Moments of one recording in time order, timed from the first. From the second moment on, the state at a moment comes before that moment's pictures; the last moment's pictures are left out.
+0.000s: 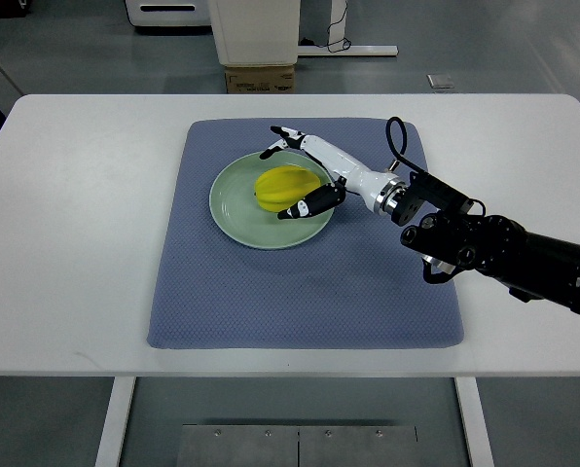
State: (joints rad) left arm -0.04 0.00 -0.10 -0.20 0.13 0.00 -0.01; right arm 1.18 0.00 -0.30 0.61 -0.46 -0.21 0.61
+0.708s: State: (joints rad) left arm -0.04 0.00 -0.10 -0.20 0.13 0.00 -0.01; right arm 1.11 -0.23 -0.01 0.61 -0.35 -0.21 0.59
